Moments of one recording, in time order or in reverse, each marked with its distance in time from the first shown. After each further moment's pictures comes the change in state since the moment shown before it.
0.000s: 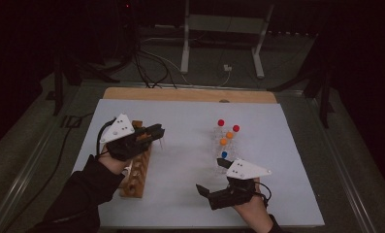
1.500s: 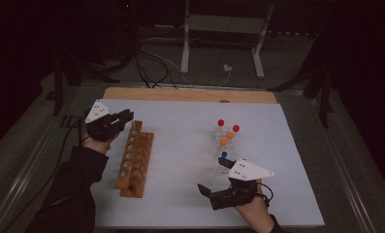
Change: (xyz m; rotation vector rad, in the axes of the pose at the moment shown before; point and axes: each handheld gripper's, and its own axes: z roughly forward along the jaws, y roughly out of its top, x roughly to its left) left arm 0.096 -0.062 0.001 0.094 0.281 -0.144; right arm 0.001 0.001 -0.005 -0.017 -0.010 -0.012
